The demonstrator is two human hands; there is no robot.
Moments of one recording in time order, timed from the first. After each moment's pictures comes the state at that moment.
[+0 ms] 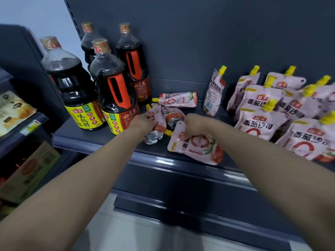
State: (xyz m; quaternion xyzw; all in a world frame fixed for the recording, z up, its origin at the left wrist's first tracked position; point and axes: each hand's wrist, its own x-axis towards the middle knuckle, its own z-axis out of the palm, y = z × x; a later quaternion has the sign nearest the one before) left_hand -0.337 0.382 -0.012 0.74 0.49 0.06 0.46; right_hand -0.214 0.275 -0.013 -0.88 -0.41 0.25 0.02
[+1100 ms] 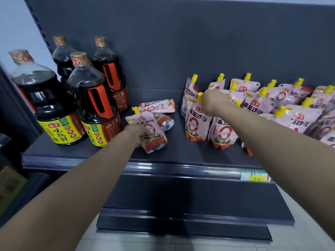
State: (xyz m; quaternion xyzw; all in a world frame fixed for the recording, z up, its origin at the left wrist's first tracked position) left_hand -0.306 0.390 -0.035 0.54 0.47 0.03 0.69; right_hand -0.198 0.211 0.060 -0.97 -0.23 -0.02 -0.01
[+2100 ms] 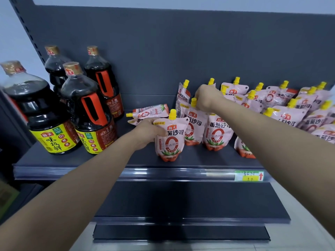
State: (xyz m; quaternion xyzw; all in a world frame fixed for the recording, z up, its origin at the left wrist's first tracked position) left_hand -0.304 0.352 -0.001 0.69 0.22 -0.01 0.69; right_hand -0.183 0.209 0.074 -0.97 -0.24 -0.01 0.07
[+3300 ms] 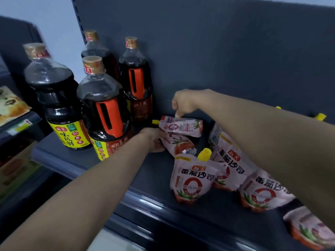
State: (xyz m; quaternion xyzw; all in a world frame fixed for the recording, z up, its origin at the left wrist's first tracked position) left_hand -0.240 0.428 -0.032 0.47 0.51 0.06 0.72; right_hand -0.128 0.390 0.070 -0.83 -0.54 0.11 -0.12
